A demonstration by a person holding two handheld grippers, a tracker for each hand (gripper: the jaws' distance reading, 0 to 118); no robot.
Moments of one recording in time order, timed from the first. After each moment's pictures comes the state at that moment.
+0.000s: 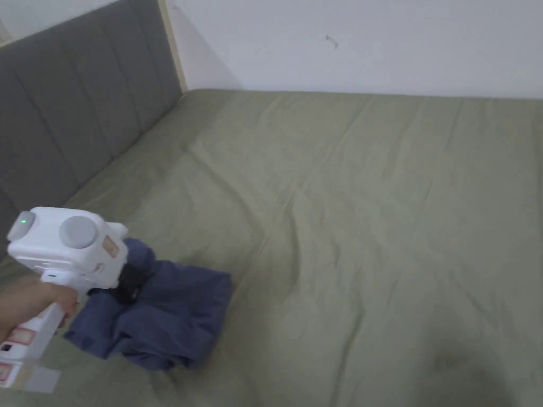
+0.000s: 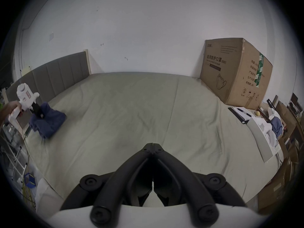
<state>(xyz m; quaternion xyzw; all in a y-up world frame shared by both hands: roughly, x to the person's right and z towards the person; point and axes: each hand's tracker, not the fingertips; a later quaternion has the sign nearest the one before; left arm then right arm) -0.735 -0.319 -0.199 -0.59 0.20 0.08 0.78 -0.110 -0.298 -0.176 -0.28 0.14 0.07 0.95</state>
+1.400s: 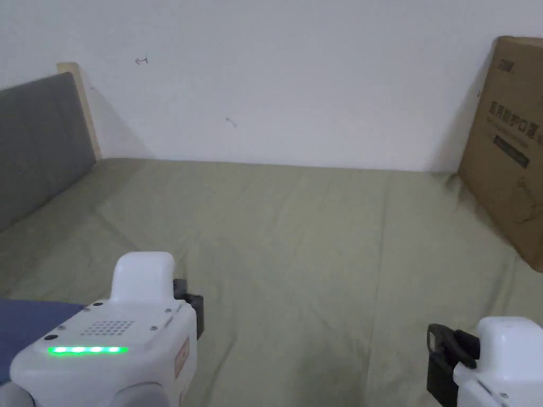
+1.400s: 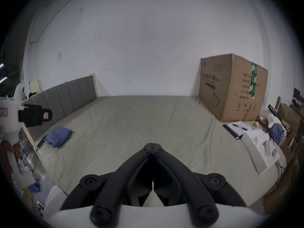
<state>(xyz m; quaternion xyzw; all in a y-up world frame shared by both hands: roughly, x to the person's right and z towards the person) -0.338 -0.199 -0.096 -0.20 0.14 0.05 0.97 -0.030 -0.227 -0.146 -0.19 0.17 0.03 0.97</state>
